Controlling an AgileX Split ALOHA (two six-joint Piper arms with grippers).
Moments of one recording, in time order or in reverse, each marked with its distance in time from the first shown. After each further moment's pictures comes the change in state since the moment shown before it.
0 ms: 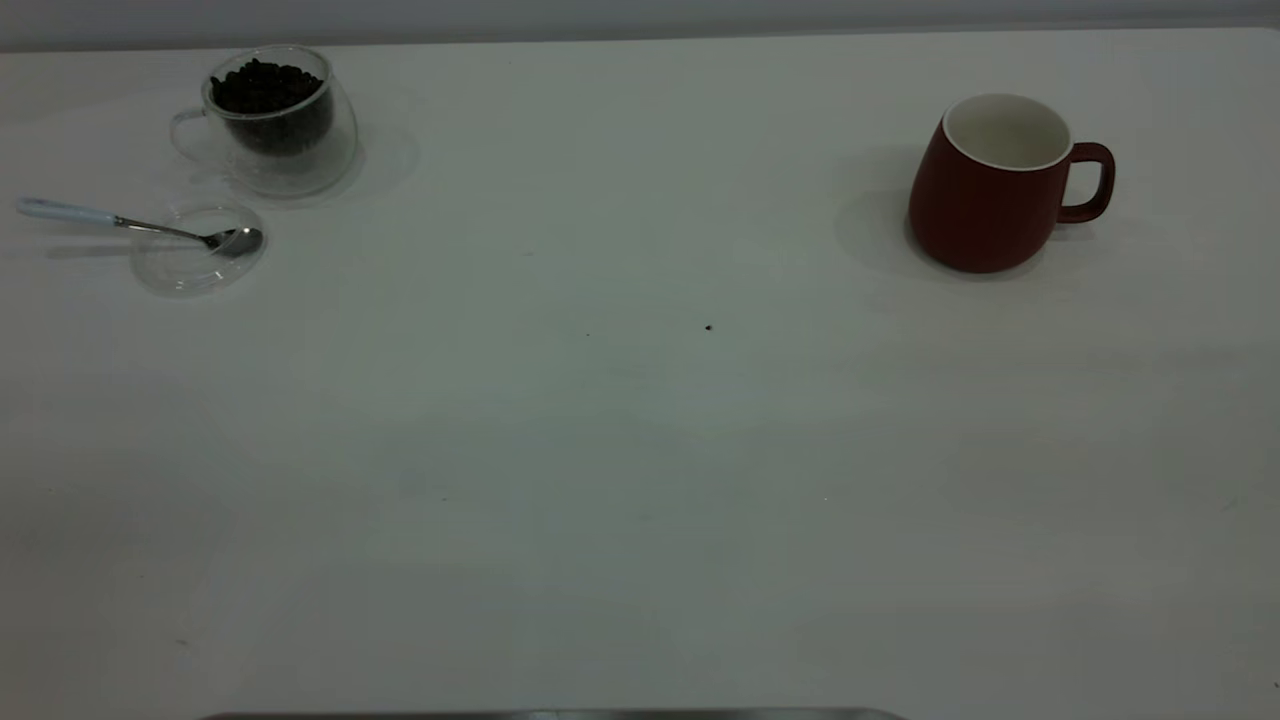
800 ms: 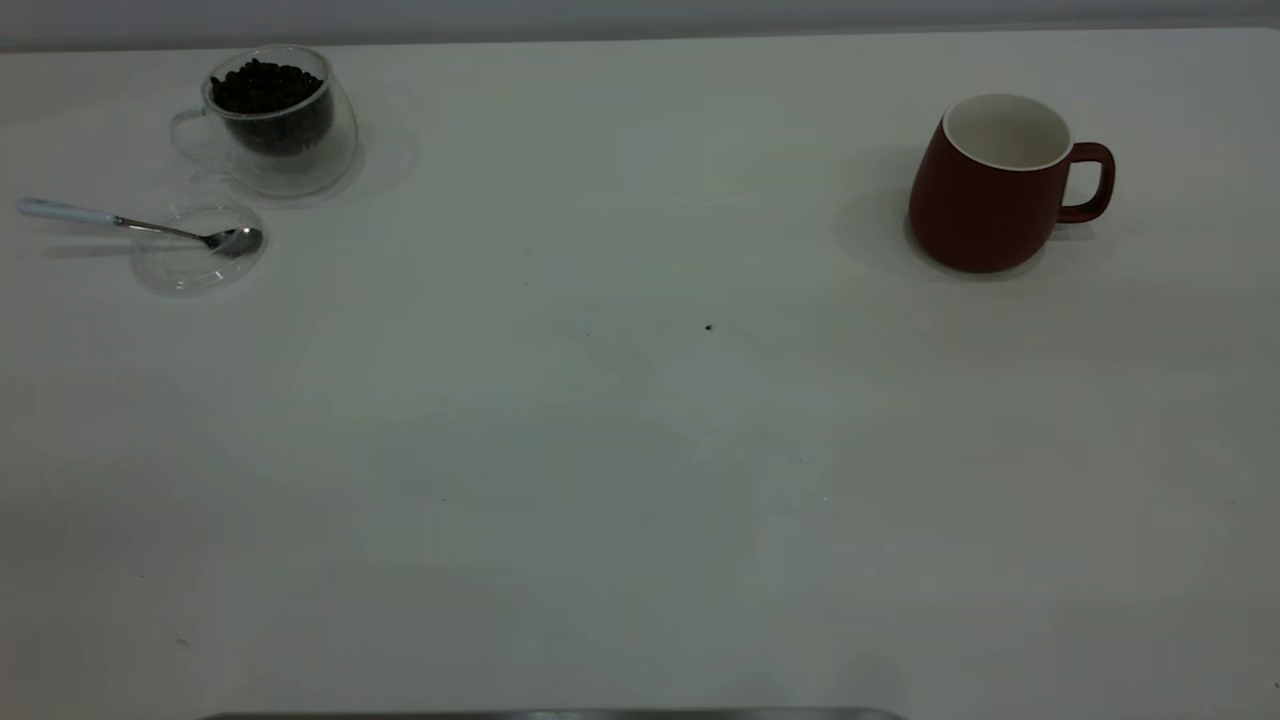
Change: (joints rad) left arm 0.000 0.000 0.000 0.000 0.000 -0.001; right arm 0.000 0.503 -0.136 -0.027 -0.271 -0.035
